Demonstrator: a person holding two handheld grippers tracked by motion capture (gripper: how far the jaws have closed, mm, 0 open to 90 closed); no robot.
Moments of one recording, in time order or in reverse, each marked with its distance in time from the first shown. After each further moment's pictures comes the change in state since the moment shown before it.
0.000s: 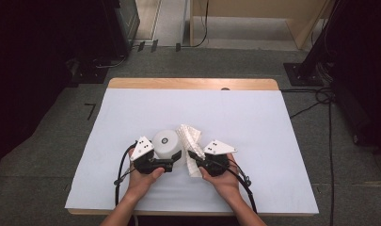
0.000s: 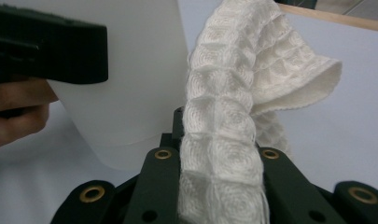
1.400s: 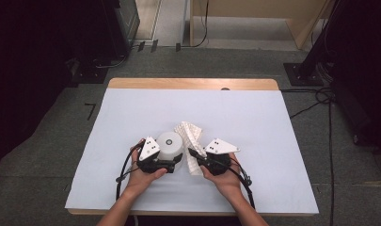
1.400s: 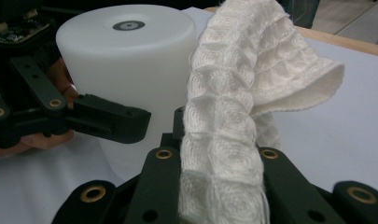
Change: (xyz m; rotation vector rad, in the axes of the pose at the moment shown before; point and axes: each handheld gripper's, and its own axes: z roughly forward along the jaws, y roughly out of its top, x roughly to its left) left arm 0.004 -0.013 0.017 0.114 0.066 0.155; right arm -0.001 0.008 -0.008 -0.035 0.007 -0.030
